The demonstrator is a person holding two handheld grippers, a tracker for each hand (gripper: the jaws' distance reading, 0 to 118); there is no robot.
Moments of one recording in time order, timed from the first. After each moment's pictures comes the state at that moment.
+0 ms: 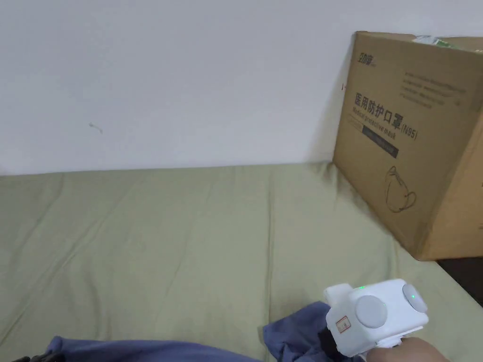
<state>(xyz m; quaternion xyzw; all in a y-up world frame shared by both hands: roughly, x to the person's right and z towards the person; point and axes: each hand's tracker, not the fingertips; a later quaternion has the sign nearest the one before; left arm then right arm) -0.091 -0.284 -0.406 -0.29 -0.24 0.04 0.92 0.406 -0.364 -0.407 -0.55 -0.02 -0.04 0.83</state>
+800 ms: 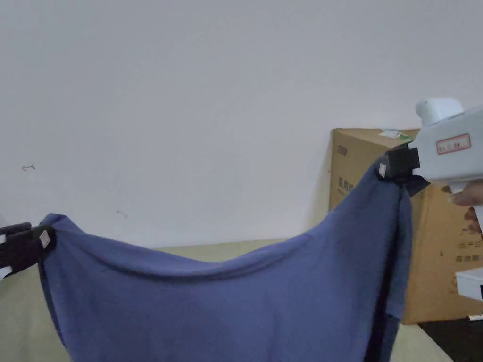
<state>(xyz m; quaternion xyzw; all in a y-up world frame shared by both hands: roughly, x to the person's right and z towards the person) -0.116 -0.019 -0.393 -0.11 -0.23 0.07 0.96 0.416 0.074 -0.256 -0.17 -0.08 -0.02 0.98</state>
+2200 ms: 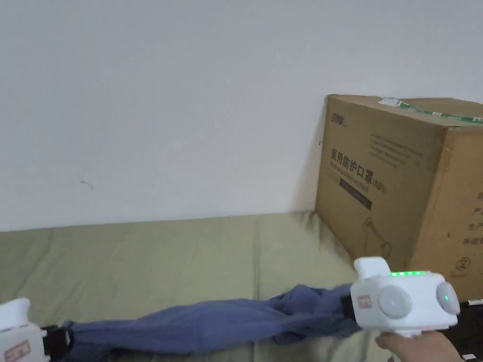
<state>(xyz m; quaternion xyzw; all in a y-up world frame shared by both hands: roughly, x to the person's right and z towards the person) -0.058 -0.297 -0.528 -0.35 -0.18 0.10 0.91 0.461 -0.278 -0.378 -0.40 -0.16 -0.06 0.90</state>
